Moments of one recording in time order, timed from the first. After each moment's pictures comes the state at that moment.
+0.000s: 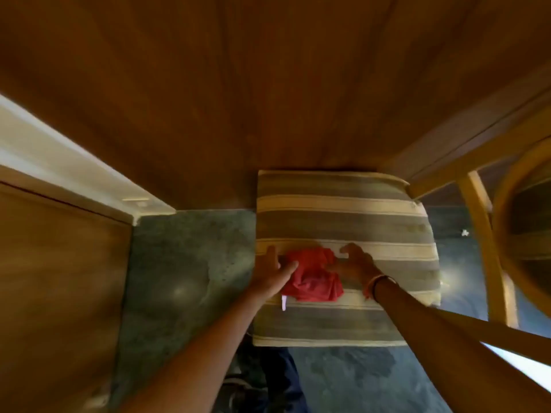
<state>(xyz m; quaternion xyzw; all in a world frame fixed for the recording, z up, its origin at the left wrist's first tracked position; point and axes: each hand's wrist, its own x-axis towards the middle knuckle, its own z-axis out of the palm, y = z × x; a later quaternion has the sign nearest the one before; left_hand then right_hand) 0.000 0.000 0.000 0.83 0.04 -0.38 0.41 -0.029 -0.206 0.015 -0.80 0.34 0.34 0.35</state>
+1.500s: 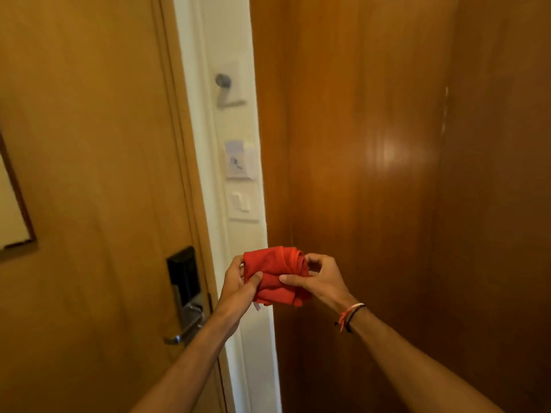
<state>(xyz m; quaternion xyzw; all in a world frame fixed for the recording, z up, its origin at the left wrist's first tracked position) 0.128 0.324 0.585 0.76 0.00 0.24 0.60 0.188 0.142 0.593 -0.76 -0.19 -0.02 0.62</state>
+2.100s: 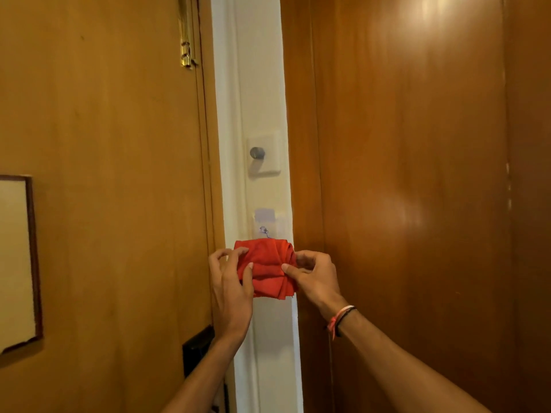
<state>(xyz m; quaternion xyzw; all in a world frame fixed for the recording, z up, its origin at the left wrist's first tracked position) 0.204 0.393 0.696 0.73 0.02 0.59 0.34 0.259 0.244 0.717 -0.71 -0.25 -0.16 0.63</state>
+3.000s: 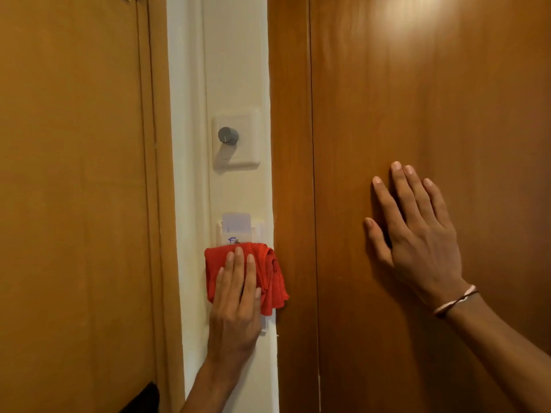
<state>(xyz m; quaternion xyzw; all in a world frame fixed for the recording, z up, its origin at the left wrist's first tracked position) 0.337 0.405 0.661 0.75 -0.07 0.66 -0.01 0.336 0.104 0.780 -0.73 -0.09 -0.67 -0.08</state>
